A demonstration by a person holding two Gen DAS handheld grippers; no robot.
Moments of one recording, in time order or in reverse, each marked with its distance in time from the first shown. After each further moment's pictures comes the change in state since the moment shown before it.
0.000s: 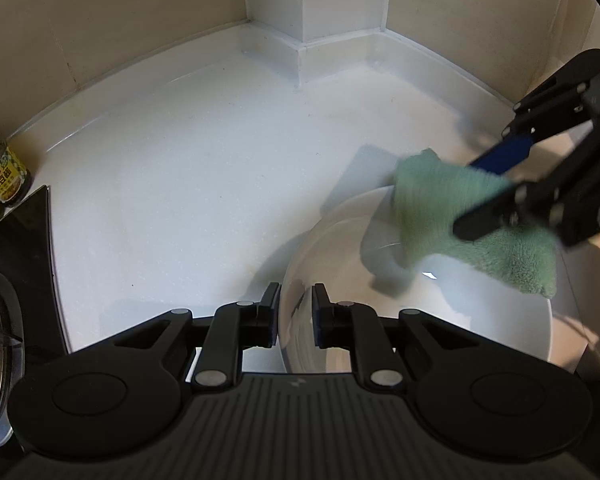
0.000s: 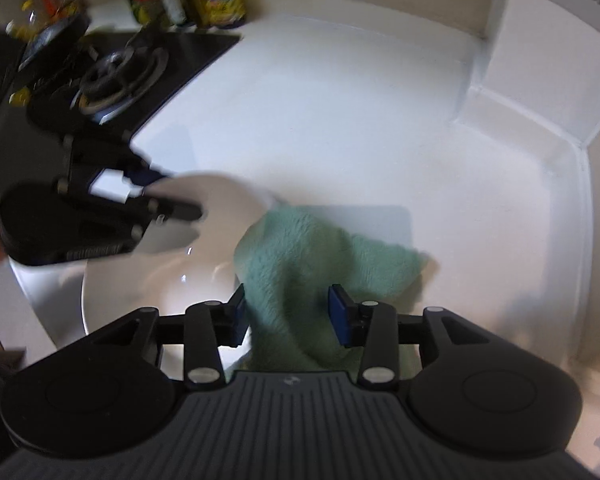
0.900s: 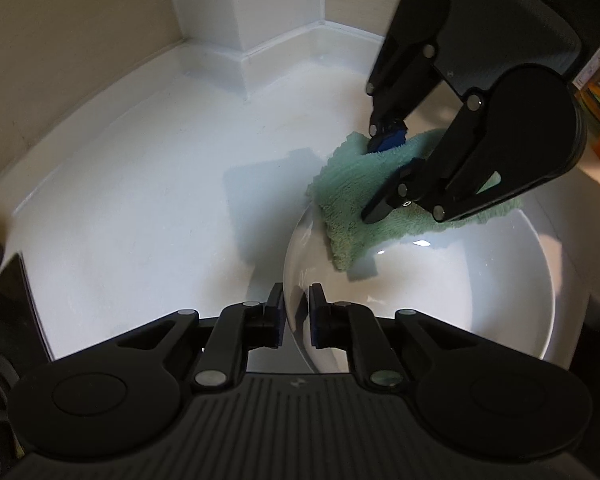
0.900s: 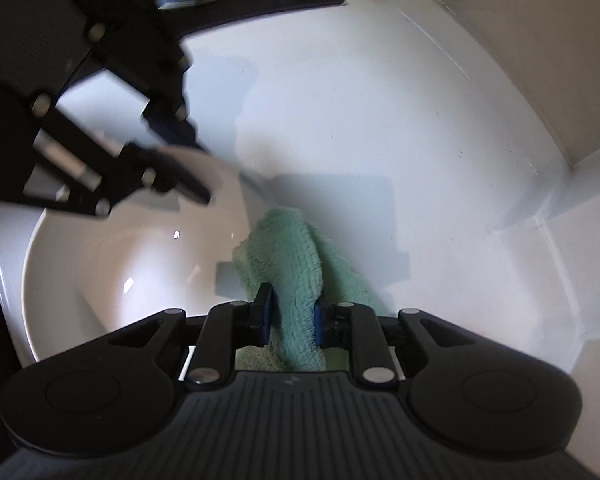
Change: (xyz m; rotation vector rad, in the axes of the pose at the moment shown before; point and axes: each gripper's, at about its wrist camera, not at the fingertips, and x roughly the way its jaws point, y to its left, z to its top) left arm 0.012 -0.004 0.018 0.229 -0.002 -0.083; right arm 0.055 0.033 0.036 -0.546 0.164 -0.057
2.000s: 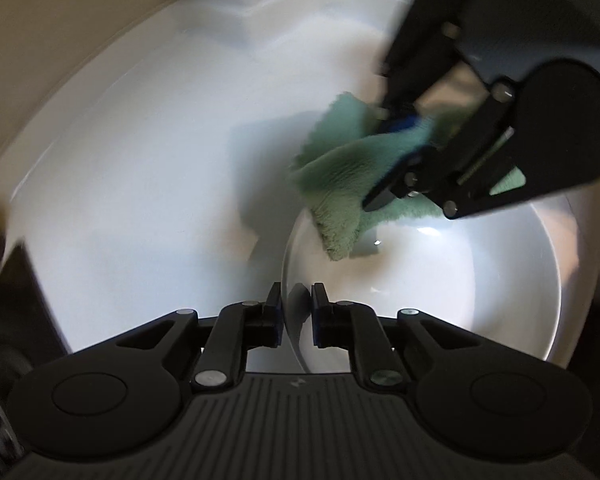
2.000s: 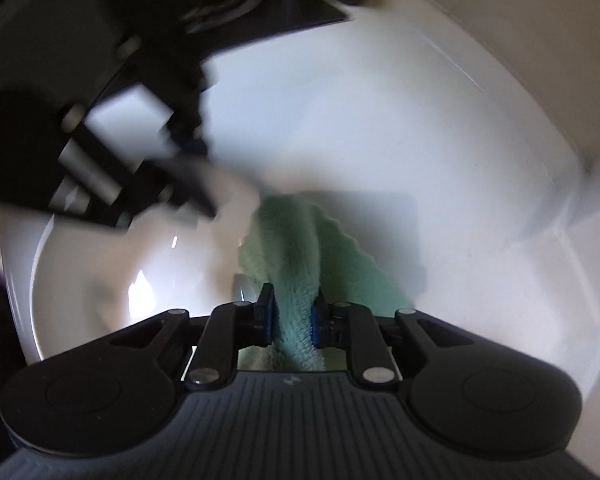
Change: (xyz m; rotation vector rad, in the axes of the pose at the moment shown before) left arm -0.002 0.009 0.007 -0.054 0.177 0.010; right arm -0.007 -0.015 0.007 0.130 -0.053 0.071
